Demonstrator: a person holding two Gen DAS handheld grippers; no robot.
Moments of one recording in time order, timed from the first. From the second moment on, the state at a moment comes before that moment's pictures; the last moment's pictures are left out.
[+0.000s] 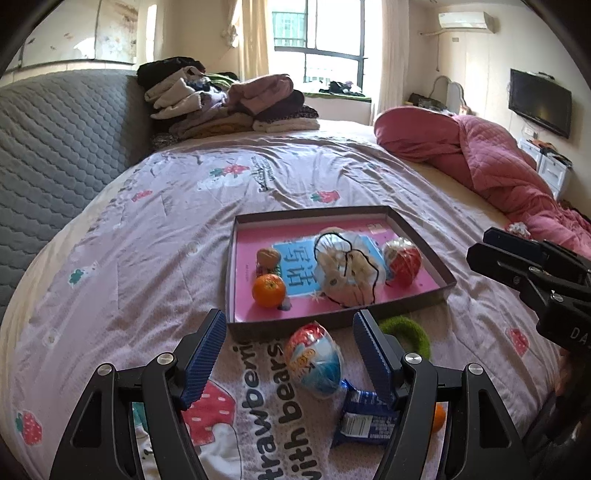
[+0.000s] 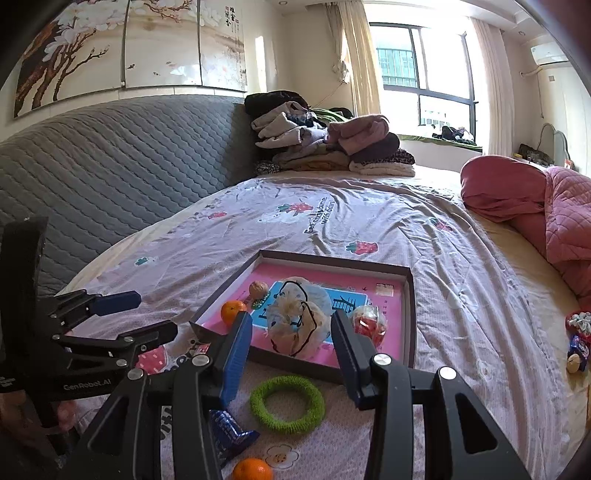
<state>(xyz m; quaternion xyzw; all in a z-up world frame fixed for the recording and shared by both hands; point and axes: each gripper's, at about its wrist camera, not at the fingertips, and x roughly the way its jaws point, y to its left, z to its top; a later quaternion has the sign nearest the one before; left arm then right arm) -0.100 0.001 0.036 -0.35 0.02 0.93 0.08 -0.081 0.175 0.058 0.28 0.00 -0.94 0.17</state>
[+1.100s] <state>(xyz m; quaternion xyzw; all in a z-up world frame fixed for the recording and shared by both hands) -0.083 0.016 -0.004 -0.39 0.06 0.92 0.09 -0.051 0.170 0.026 0.32 0.03 -0.93 0.19</state>
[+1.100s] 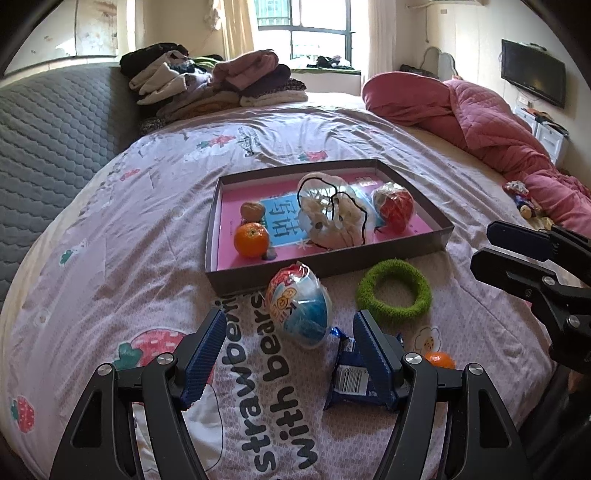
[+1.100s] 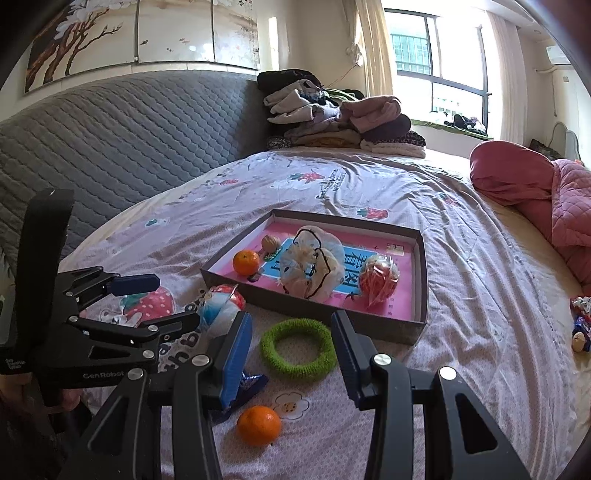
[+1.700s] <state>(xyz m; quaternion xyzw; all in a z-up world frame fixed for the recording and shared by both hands) -0.082 0.014 -0.015 -0.40 0.06 0.91 0.08 -0.036 0.163 0.007 0.34 0.04 -0.92 0.20</state>
